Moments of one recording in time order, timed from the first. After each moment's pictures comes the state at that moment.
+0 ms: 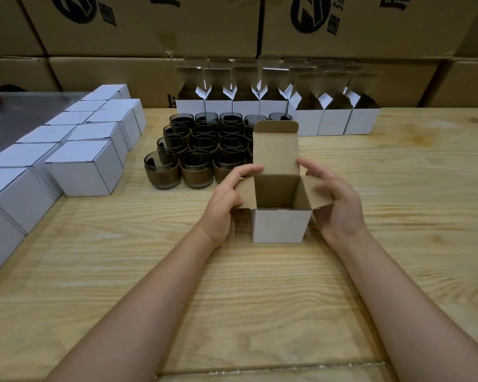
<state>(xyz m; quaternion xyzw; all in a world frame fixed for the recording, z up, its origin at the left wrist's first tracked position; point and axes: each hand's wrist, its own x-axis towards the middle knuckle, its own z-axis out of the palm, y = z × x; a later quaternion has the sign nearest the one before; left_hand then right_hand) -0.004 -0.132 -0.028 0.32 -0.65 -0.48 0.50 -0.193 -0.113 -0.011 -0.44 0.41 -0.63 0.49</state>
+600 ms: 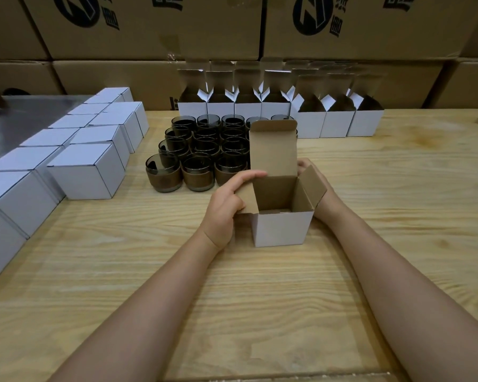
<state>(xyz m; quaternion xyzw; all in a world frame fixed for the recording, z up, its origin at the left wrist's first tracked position) -0.004 -0.126 -0.024 0.31 -0.67 -0.42 0.52 -0.199 -0.173 -0.022 -0.69 0.48 -0.44 0.32</state>
